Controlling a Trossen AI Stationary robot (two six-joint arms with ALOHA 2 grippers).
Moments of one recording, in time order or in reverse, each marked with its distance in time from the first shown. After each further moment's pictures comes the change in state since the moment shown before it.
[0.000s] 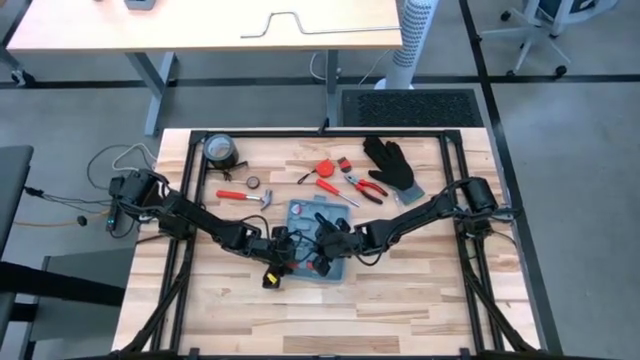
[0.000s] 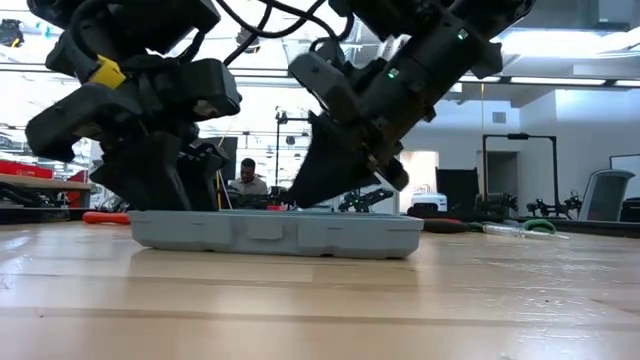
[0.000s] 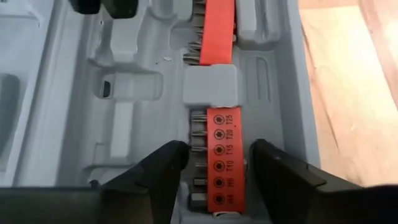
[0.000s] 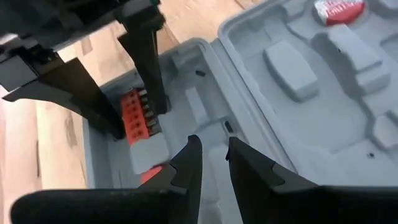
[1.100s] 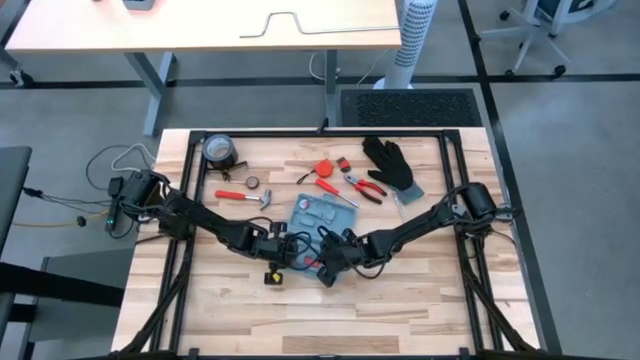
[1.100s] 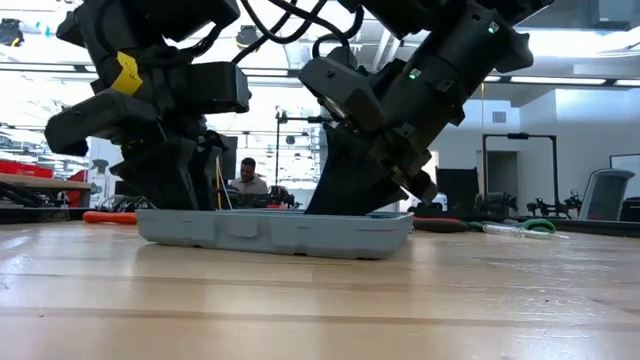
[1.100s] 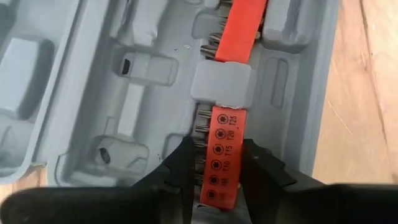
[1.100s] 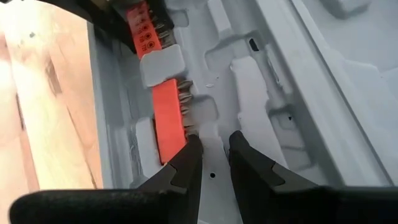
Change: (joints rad) left arm 0.008 -0.034 0.168 -0.260 -0.110 0.016; right arm 0.089 0.057 0.003 -0.144 -0.012 0.144
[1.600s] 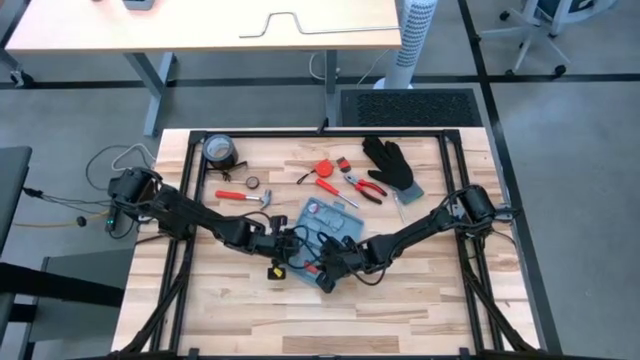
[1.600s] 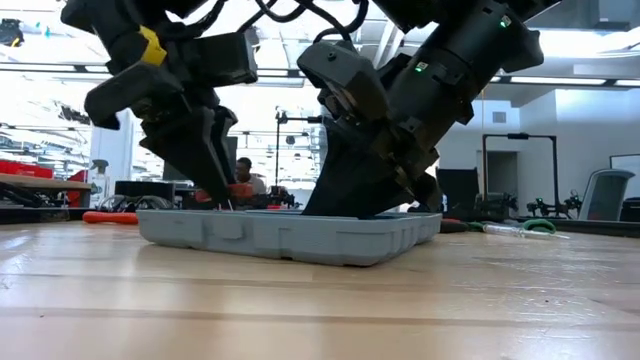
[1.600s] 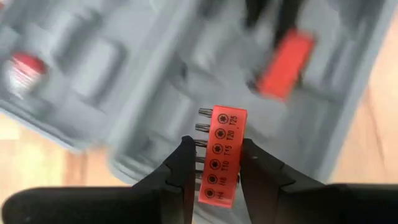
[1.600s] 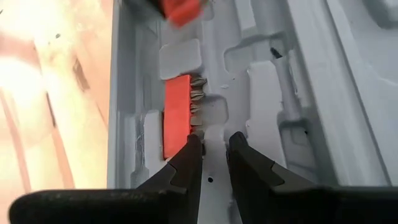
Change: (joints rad) left arm -0.001 -0.064 0.011 -0.006 -0.066 0.000; right arm 0.034 0.028 0.000 0.025 -0.018 0.071
